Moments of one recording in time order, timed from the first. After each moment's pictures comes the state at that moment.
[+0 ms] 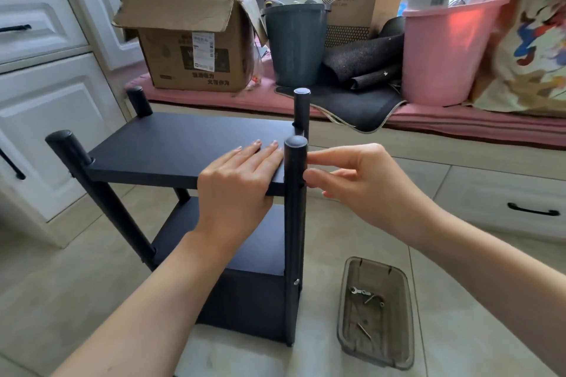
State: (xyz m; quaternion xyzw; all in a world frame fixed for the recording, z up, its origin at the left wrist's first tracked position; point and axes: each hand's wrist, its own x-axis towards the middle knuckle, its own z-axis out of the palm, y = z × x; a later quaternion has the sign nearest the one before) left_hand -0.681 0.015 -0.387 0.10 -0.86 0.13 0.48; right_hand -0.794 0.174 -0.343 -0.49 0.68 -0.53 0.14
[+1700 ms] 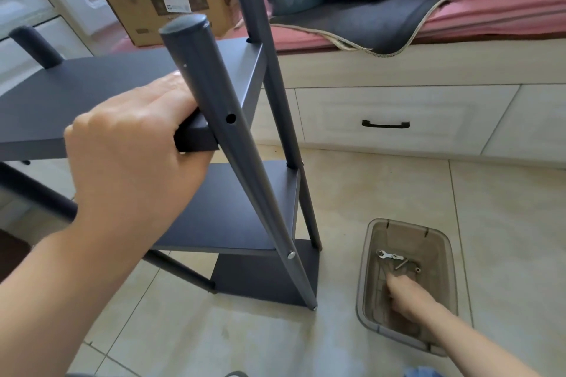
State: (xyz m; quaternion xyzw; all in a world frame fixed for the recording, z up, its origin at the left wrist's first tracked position) left_hand -0.683 -0.022 -0.408 0.28 -0.88 0.21 0.32; right_hand -0.905 0.235 -0.796 -0.38 0.87 0.04 0.31
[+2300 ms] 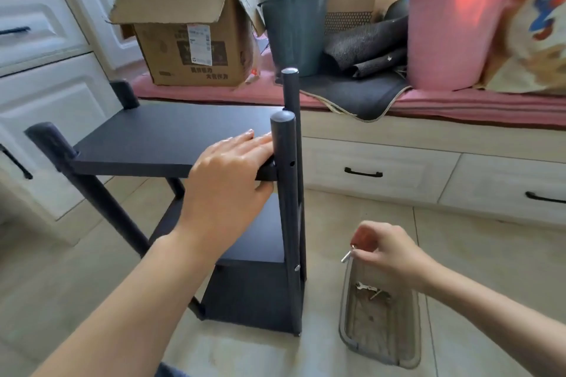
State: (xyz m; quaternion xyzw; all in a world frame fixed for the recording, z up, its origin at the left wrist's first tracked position) left_hand -0.680 0.049 -0.374 0.18 -0.93 -0.02 0.32; right_hand -0.870 0.222 -0.515 -0.43 0.82 -0.33 0.17
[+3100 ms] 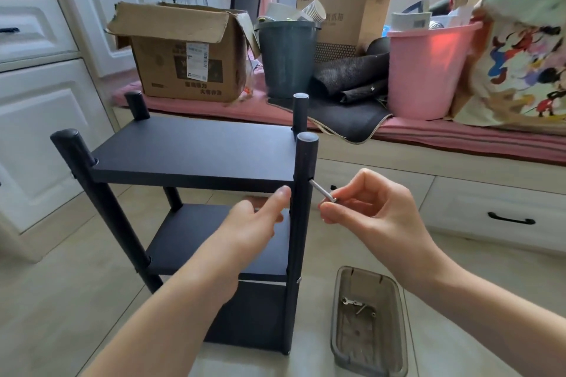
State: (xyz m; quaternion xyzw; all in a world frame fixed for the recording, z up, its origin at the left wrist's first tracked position) left_hand -0.657 0.062 -0.370 0.39 -0.69 -0.60 0.12; right_hand -0.770 0.205 -0.370 -0.38 0.65 -0.65 0.13
